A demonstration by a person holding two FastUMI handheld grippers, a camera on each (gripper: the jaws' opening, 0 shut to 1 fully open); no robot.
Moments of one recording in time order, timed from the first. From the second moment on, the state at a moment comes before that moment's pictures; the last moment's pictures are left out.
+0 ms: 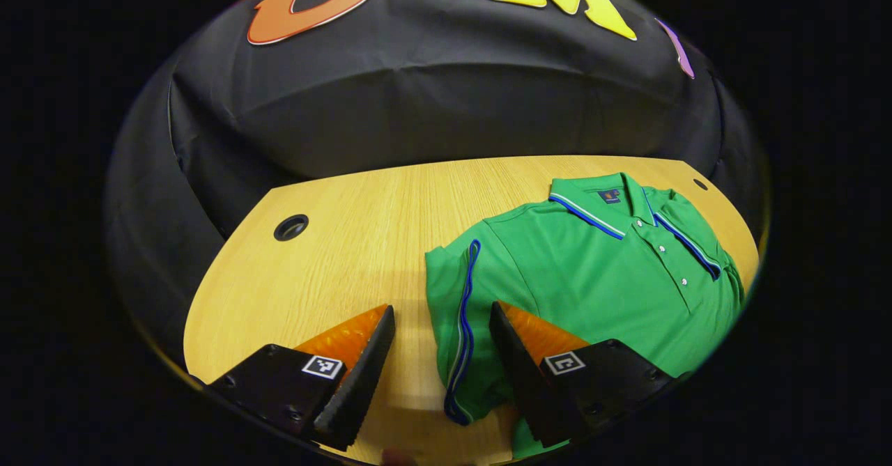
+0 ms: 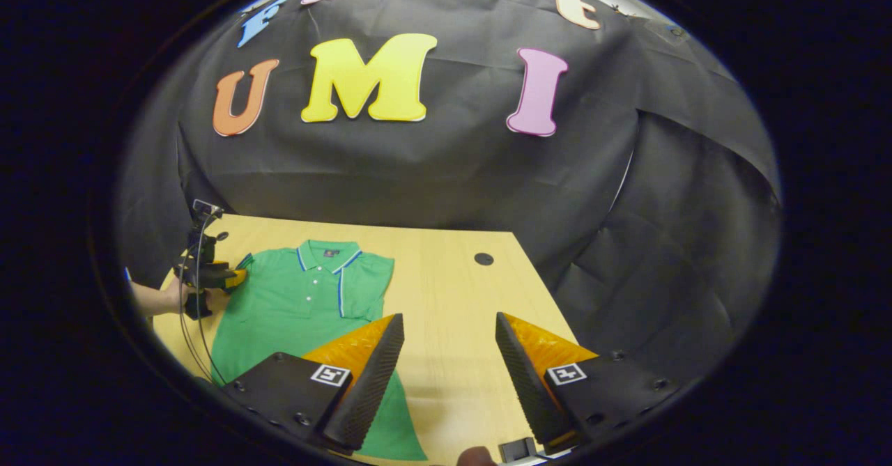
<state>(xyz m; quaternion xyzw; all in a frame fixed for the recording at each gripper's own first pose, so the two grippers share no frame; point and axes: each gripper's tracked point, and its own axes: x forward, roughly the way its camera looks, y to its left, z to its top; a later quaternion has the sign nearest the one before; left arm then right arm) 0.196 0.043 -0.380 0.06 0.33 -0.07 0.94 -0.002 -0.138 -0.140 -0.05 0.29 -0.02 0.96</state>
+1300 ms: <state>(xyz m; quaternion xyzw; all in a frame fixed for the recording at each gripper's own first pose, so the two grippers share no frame) 0.192 -0.074 -0.296 -0.01 0.31 -0.14 0.94 -0.024 -0.150 -0.132 0.01 0.26 -0.04 0.96</state>
